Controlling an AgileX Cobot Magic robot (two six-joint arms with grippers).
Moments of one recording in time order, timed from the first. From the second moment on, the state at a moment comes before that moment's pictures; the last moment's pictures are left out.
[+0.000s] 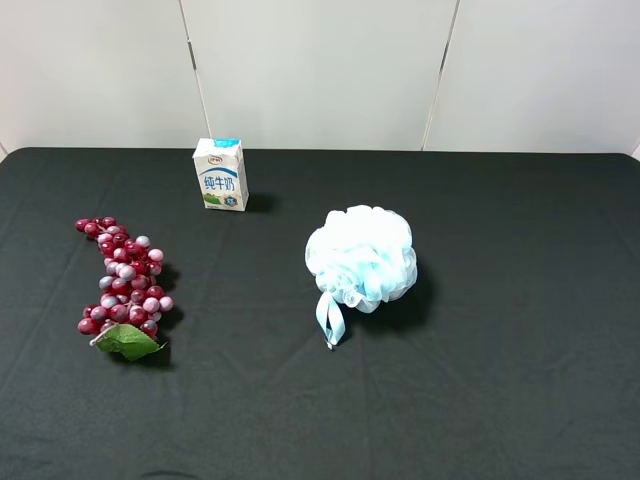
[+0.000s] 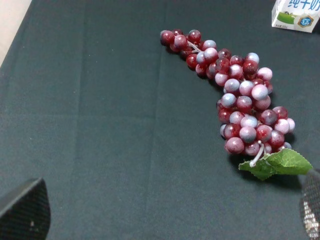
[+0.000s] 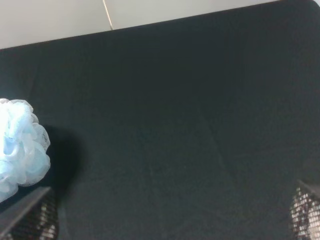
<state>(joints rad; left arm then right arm) 0.04 -0.01 -0.49 0.07 1.06 -0.06 -0.04 -0.01 -0.49 0.06 1.01 0.05</state>
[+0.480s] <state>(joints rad) 0.04 -0.01 -0.49 0.07 1.06 -0.06 -0.04 -0.01 -0.49 0.06 1.01 0.05</state>
